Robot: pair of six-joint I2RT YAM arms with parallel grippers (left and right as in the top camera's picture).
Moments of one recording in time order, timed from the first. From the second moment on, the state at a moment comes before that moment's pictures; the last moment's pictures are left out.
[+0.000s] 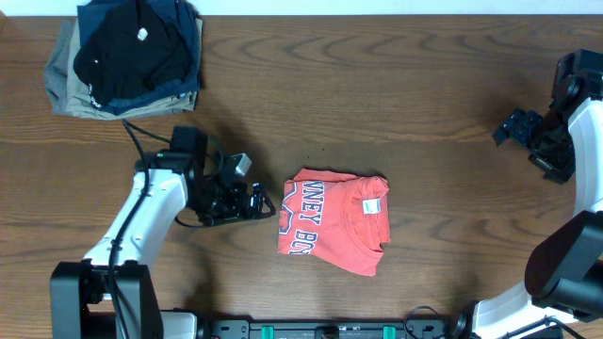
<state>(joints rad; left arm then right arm) -0.06 1.52 0.88 -0.94 0.65 0.02 -0.31 1.78 1.55 -1.27 0.08 0.46</state>
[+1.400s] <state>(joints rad) -0.06 1.54 0.69 -0.52 0.68 -0.02 -0.31 1.78 1.55 -1.27 0.08 0.46</state>
